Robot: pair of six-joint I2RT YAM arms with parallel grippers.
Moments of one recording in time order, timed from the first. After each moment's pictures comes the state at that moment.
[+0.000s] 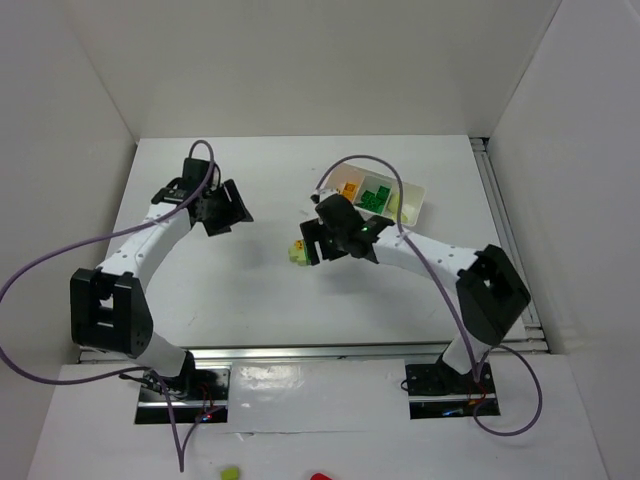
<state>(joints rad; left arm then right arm) -0.16 1.52 1.20 -0.62 0.12 -0.59 0.76 1.61 1.16 -0.38 0.10 0.35</state>
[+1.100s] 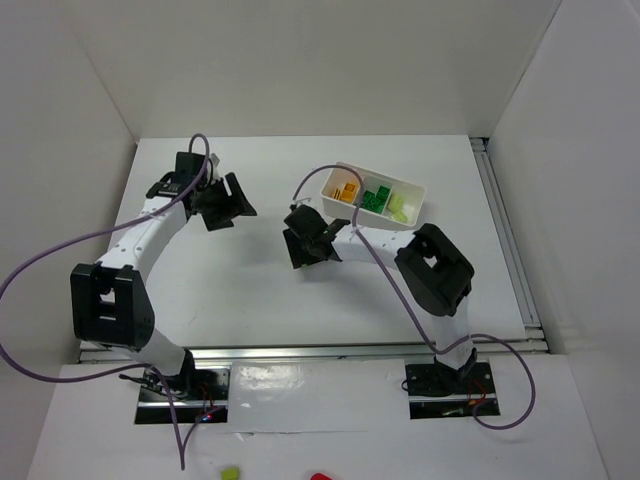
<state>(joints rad) -0.09 1.54 1.25 -0.62 0.28 -0.53 0.84 1.97 1.33 -0.32 0.22 0.44</state>
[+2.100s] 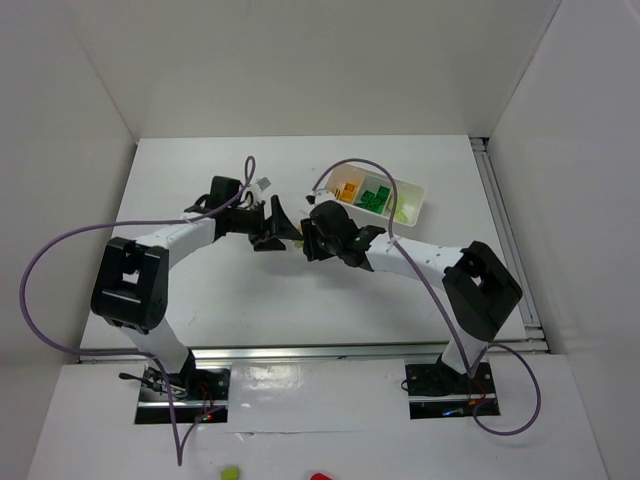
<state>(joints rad) -0.22 1.68 1.04 -0.22 0.85 -0.57 0.80 1.68 1.09 -0.13 0.14 0.41</state>
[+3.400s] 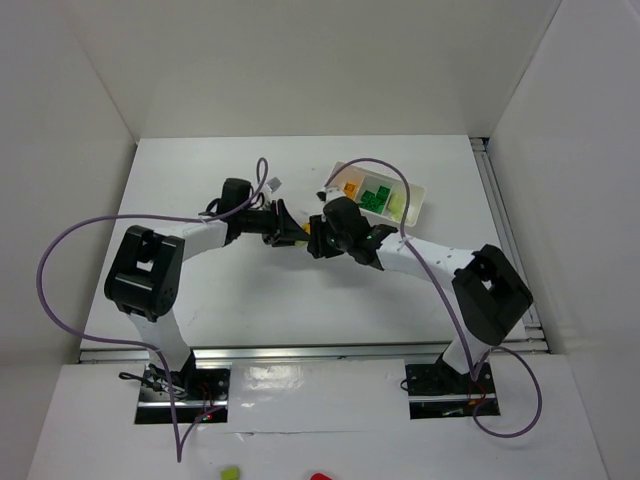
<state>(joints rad) -0.28 1.79 1.02 0.08 0.90 -0.74 0.75 1.63 1.04 -0.09 0.03 0.44</state>
